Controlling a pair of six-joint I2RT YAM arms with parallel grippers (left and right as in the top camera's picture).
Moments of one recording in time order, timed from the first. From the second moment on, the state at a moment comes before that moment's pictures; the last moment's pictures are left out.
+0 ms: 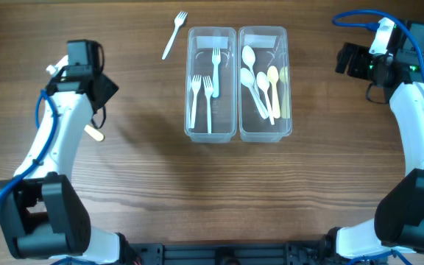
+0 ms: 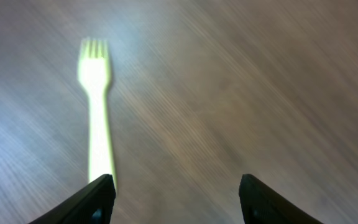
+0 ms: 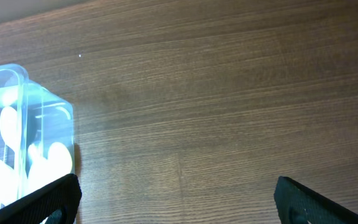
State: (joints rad) left arm 0.07 1.67 1.23 -0.70 -0.26 -0.76; right arm -0.21 1.68 1.34 -0.53 -0.11 0.03
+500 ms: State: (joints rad) left arm 0.24 1.67 1.16 -0.68 -0.26 -0.82; right arm -0.21 1.68 1.34 -0.53 -0.11 0.03
